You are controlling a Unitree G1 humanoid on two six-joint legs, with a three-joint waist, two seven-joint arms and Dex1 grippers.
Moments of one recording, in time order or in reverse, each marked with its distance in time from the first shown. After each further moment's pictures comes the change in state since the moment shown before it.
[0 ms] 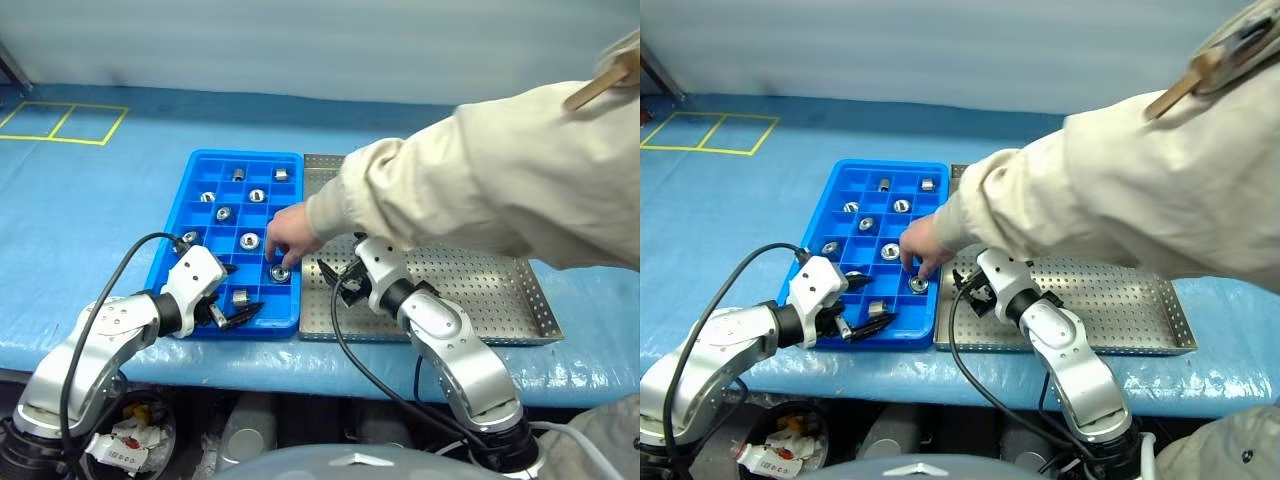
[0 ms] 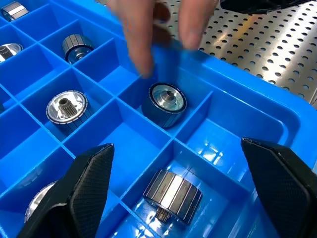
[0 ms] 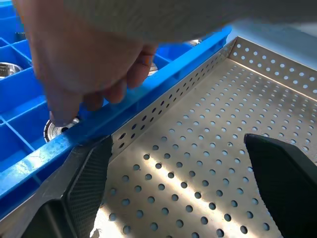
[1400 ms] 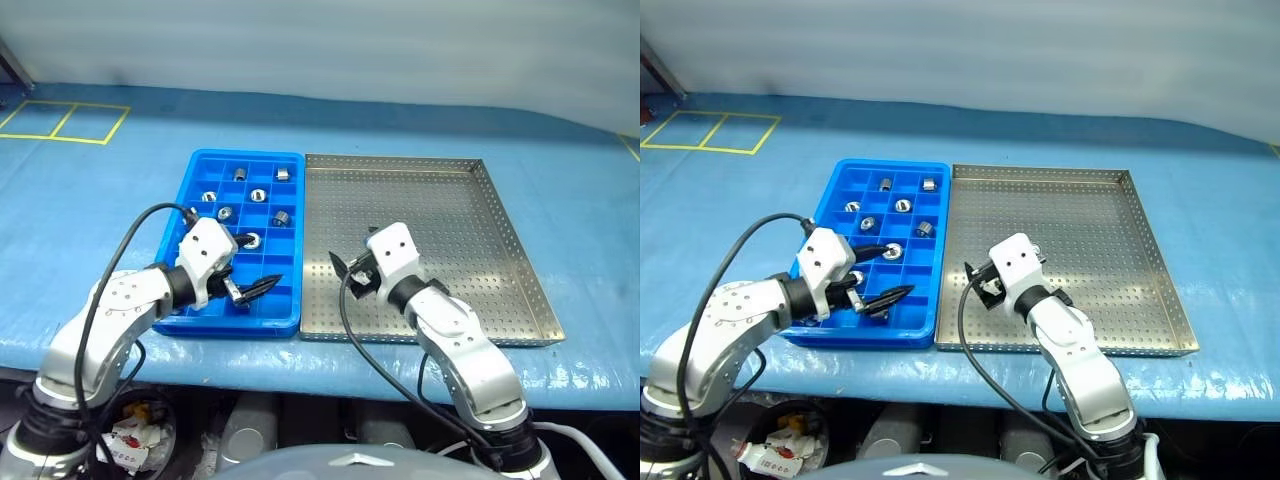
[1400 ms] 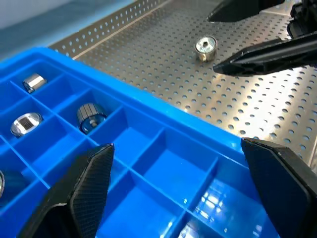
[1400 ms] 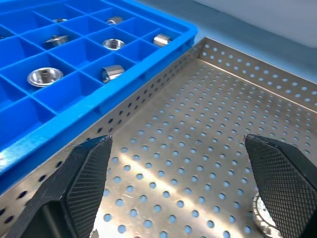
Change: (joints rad) left arm -0.196 -0.078 -0.052 0.066 -0.012 -0.069 -0.001; right arm 0.000 -0.003 -0.079 -0.010 -0.003 0.005 -0.046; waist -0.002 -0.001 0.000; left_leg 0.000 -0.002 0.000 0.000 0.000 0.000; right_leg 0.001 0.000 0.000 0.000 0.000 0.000
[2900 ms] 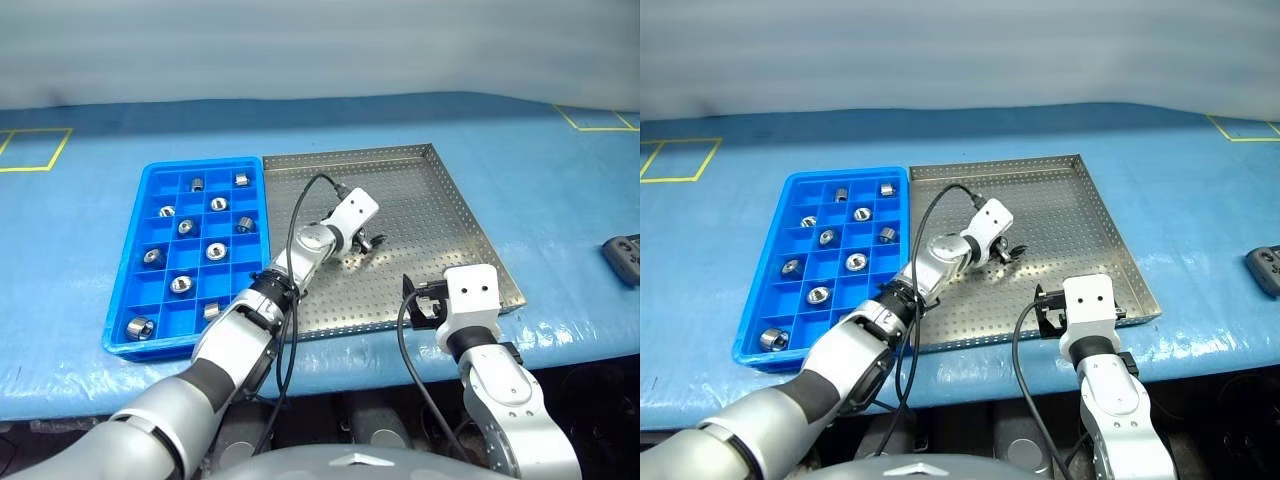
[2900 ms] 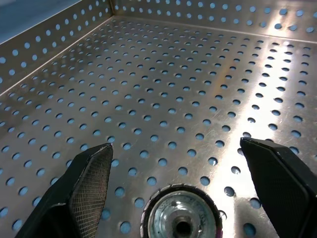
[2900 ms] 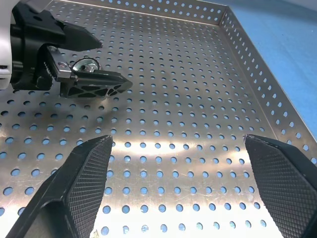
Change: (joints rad) left arm -0.778 -0.786 -0.257 1.572 0.422 -0.588 0.347; right arm 0.375 0.094 -0.140 -0.297 -0.074 0.109 -0.210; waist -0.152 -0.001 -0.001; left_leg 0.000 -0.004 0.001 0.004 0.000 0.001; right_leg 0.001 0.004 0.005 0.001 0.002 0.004
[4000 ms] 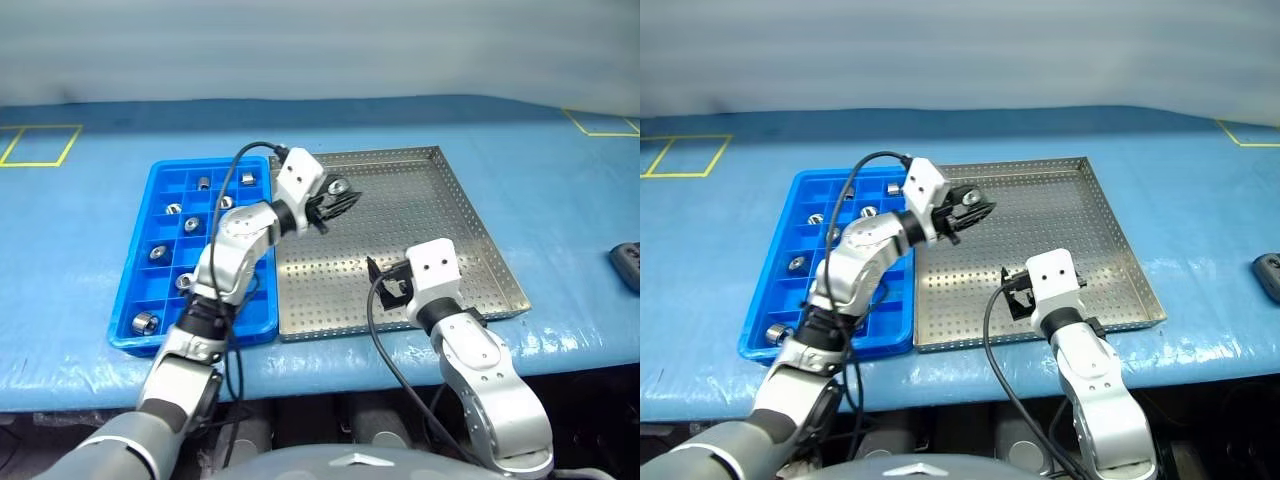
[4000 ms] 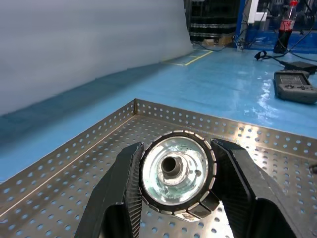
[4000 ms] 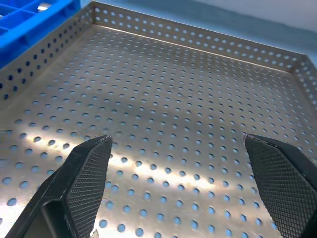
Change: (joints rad) left arm 0.368 0.355 0.117 -1.069 -0.225 0.347 -0.329; right arm -0.228 -0.038 0.111 0.130 0.015 0.002 0.095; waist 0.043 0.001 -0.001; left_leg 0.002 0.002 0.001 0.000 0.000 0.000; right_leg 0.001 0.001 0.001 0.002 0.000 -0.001
